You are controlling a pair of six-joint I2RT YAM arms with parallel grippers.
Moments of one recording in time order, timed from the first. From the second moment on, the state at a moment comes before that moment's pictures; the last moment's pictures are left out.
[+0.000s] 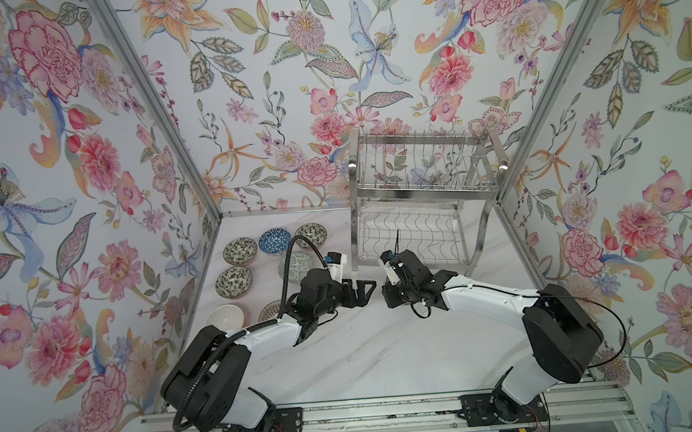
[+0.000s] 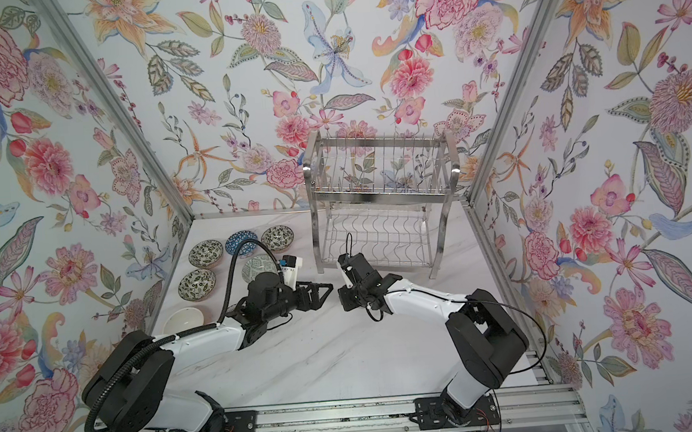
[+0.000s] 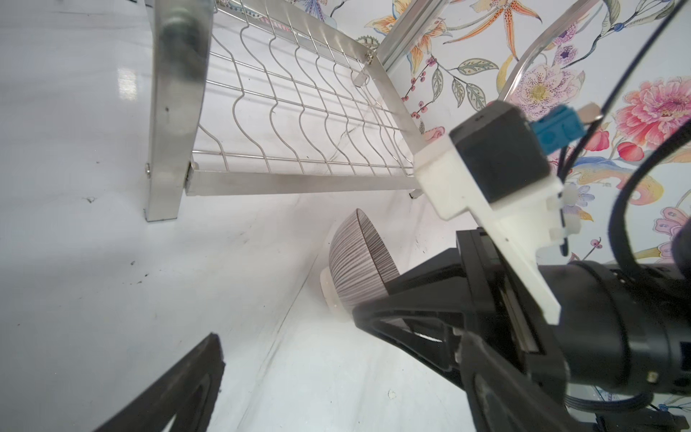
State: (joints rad) left arm -0.62 1.46 0.63 0.44 0.28 -0.55; right arm 0.71 1.55 0.93 -0.23 -0.07 0.30
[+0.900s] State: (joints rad) left arm -0.62 1.45 0.83 0.30 0.20 -0.41; right arm 0.45 1.54 0.77 0.52 -0.46 0.64
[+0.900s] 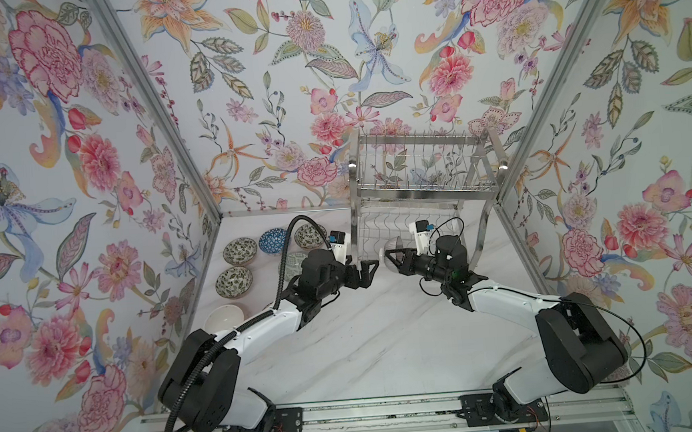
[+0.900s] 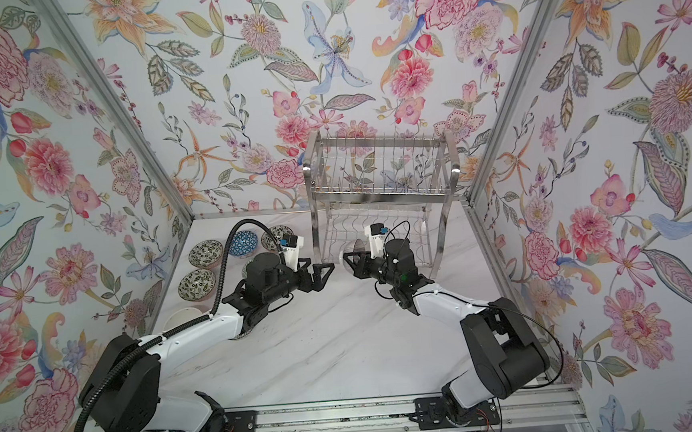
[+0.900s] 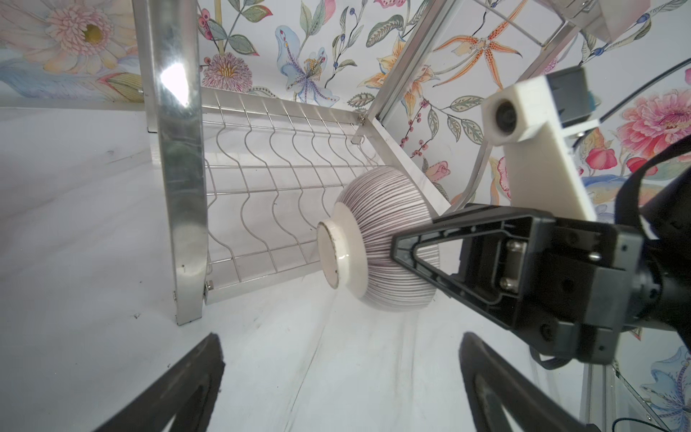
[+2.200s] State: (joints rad) left arm -0.74 1.65 1.08 0.17 -0.09 -0.33; right arm 0.32 2.10 1.20 1.00 -0.64 1.06
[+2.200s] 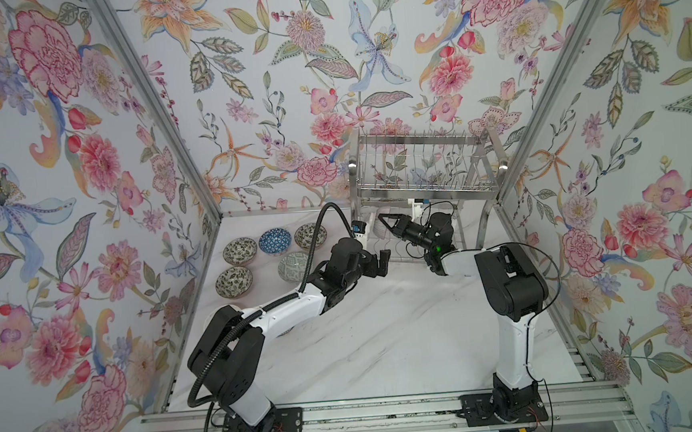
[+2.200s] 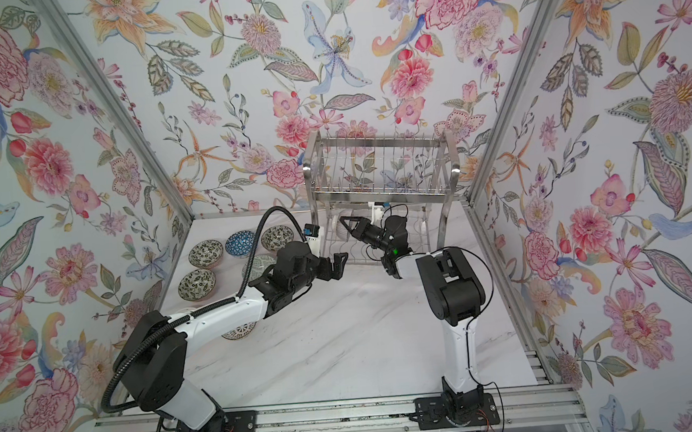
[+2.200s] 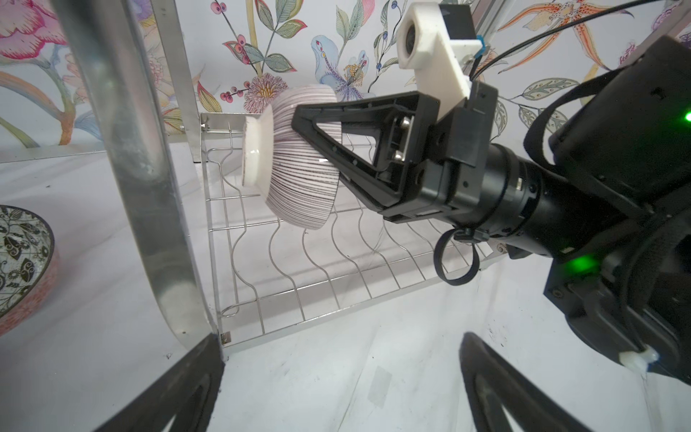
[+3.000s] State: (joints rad) left arm -0.74 1.78 1.26 0.09 -0.13 -0.28; right arm 0.31 2.39 1.53 1.06 -0.67 1.17
